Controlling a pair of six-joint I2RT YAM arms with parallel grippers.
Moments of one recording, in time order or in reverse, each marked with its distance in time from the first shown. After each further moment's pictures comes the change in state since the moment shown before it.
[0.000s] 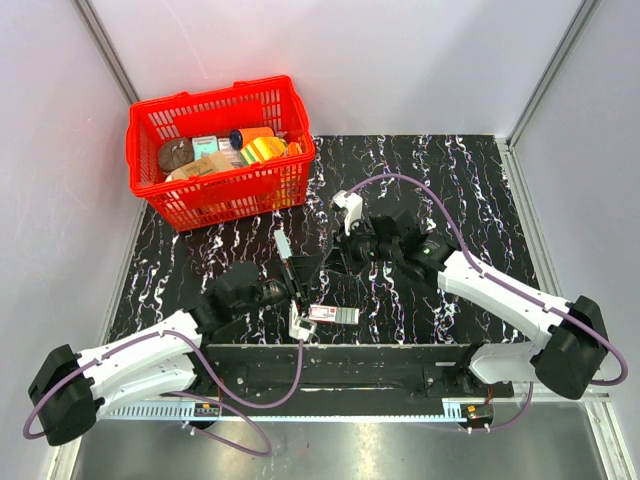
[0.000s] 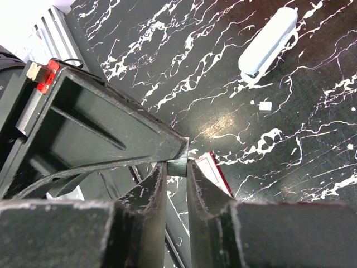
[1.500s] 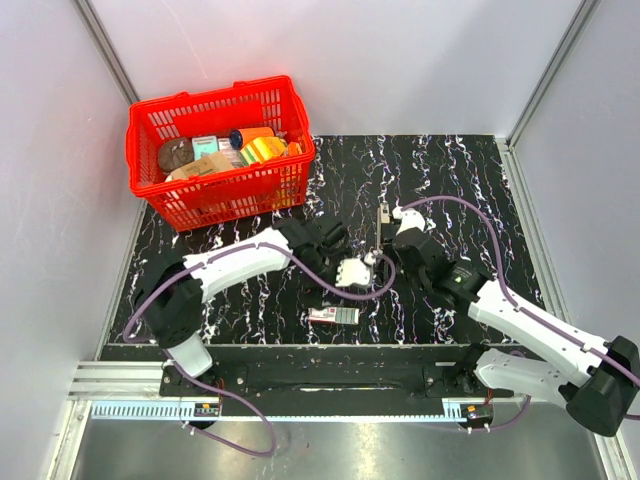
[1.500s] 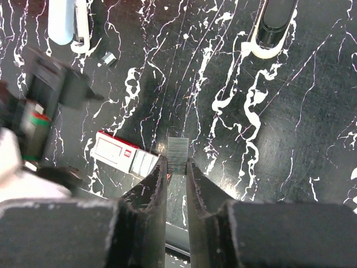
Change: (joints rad) left arm -0.010 0.800 0.801 -1.085 0.013 -0.845; right arm 0.000 -0.267 -0.202 -0.262 0.607 0.325
